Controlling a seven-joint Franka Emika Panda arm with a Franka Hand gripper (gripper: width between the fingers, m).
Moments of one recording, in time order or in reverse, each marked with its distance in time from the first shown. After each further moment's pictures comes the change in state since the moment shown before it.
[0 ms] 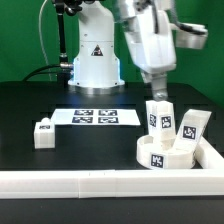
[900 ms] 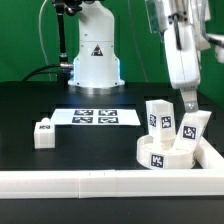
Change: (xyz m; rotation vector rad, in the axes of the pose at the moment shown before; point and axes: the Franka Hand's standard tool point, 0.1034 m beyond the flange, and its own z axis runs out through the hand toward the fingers) arm -0.060 -0.007 0.018 -0.022 -0.025 0.302
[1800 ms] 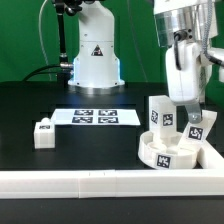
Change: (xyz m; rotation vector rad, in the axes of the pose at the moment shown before) arm -0.007 0.012 0.034 0.014 0.035 0.166
